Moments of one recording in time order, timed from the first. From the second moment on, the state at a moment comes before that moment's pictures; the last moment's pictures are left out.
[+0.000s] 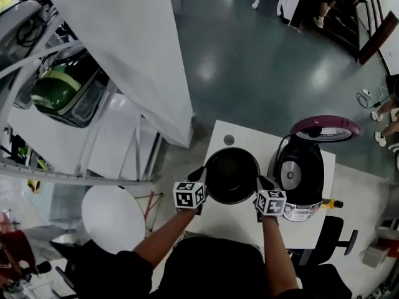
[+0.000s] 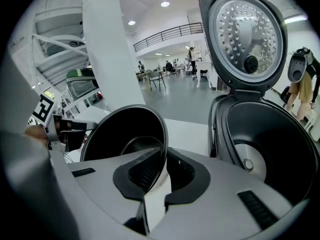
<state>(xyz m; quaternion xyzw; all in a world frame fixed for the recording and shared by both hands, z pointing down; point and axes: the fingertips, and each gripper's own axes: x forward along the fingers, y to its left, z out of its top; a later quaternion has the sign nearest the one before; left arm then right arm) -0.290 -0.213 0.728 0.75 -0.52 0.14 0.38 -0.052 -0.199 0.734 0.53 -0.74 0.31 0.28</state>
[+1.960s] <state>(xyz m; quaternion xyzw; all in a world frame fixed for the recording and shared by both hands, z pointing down) -0.130 -0.004 0.535 0.83 -0.51 0.01 0.22 0.045 0.003 0.518 0.48 -0.85 0.15 0.12</state>
